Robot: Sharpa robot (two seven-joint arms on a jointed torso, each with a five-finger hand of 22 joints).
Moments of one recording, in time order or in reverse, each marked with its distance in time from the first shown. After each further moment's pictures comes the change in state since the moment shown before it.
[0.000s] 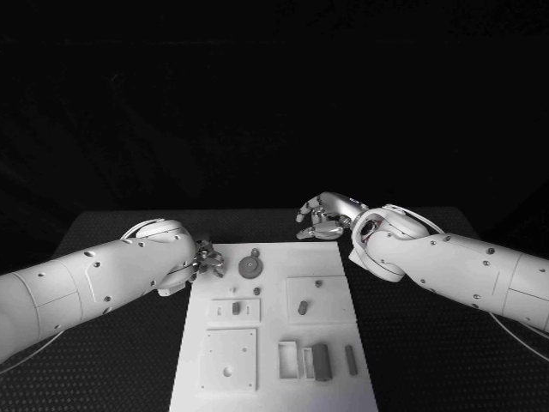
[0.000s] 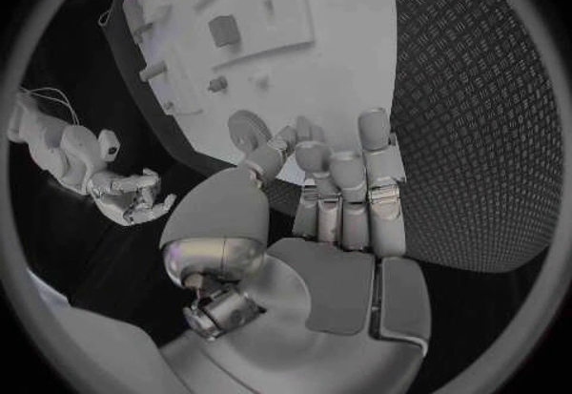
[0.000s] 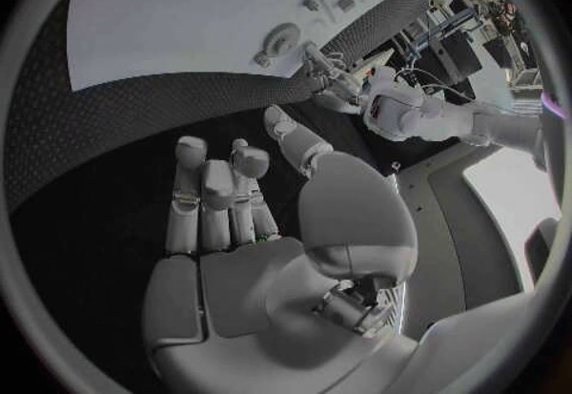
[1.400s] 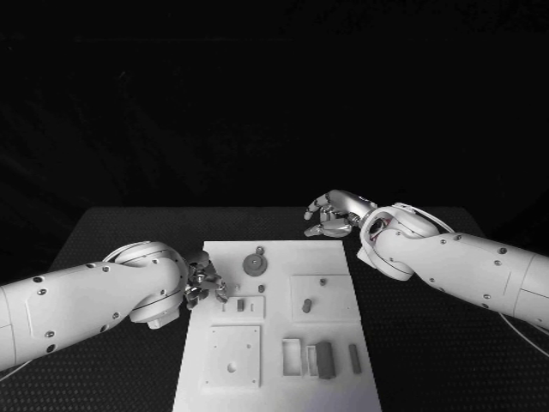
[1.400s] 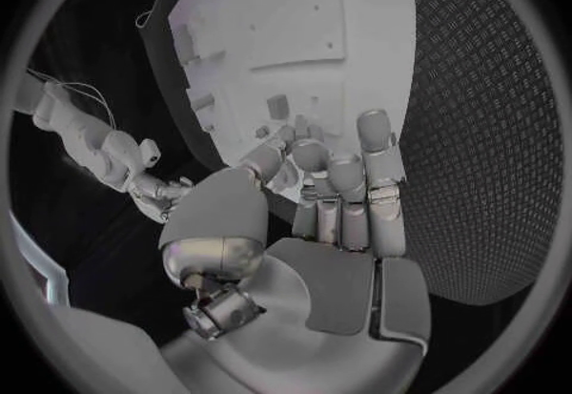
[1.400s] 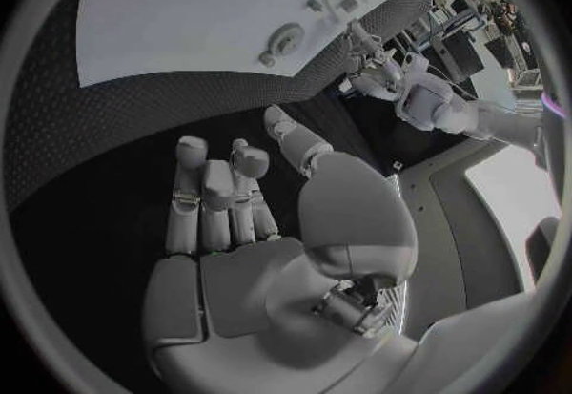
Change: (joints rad) left arm 0.000 -0.227 -0.020 0.387 0.072 -0.079 -0.060; left_hand 0.001 -0.001 0.014 0.009 0.002 0.033 -0.019 0.001 -0.010 0.051 -0.016 -0.005 -0.068 0.030 -0.005 0.009 -0.011 0.000 0.022 -0.014 0.032 0.001; right arm 0.000 -0.011 0.000 -0.004 0.005 0.000 0.002; right_hand 0.000 0.000 0.000 0.000 0.000 0.000 0.000 0.000 0.000 0.000 0.000 0.000 -0.001 0.000 0.000 0.000 0.000 0.009 0.000 0.000 0.000 0.000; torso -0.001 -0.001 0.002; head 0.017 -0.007
